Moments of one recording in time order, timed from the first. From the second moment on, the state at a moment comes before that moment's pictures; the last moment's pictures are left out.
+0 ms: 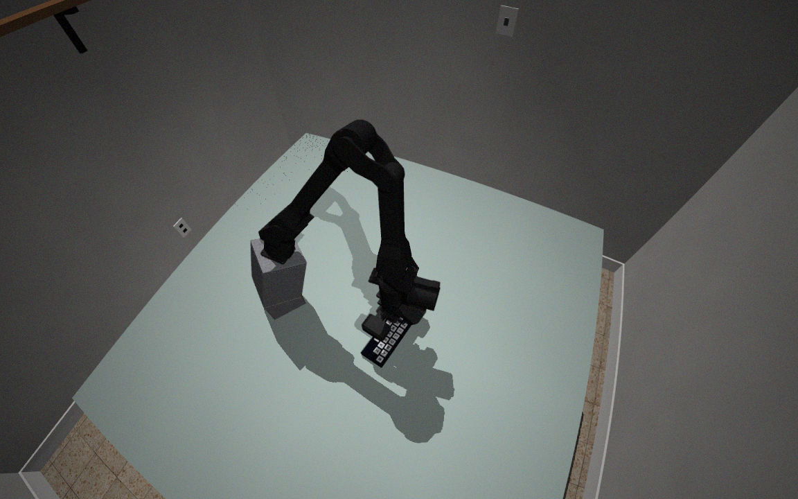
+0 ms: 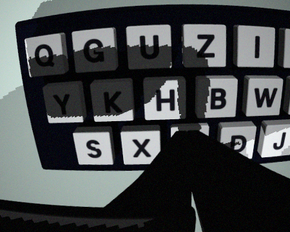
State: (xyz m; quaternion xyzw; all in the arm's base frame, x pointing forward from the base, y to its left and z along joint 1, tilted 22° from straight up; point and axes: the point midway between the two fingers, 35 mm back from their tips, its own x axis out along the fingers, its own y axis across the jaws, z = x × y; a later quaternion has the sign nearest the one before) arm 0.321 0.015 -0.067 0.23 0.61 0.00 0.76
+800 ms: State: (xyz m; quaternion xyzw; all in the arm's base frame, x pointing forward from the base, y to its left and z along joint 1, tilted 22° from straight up) arm 0.321 0.015 -0.067 0.23 0.61 0.00 0.76
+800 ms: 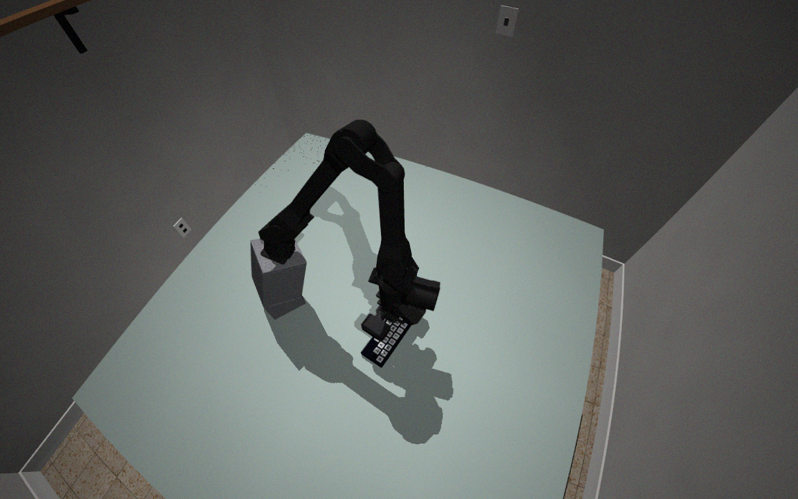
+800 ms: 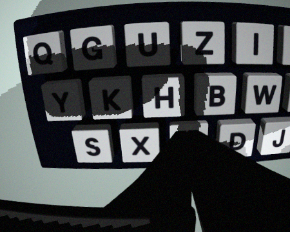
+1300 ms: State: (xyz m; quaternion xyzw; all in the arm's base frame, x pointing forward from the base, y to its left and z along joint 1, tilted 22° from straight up) arm 0.313 0.004 -0.041 0.22 0.61 0.00 0.76
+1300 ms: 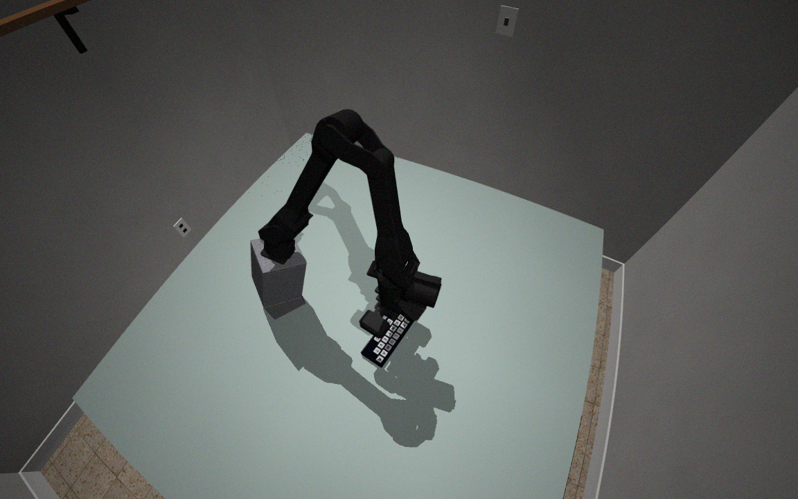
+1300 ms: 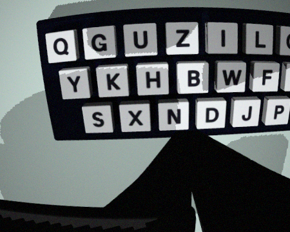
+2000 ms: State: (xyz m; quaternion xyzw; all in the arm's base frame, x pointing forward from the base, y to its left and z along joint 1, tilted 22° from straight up) arm 0.316 -0.056 -0.065 0.22 0.61 0.00 0.76
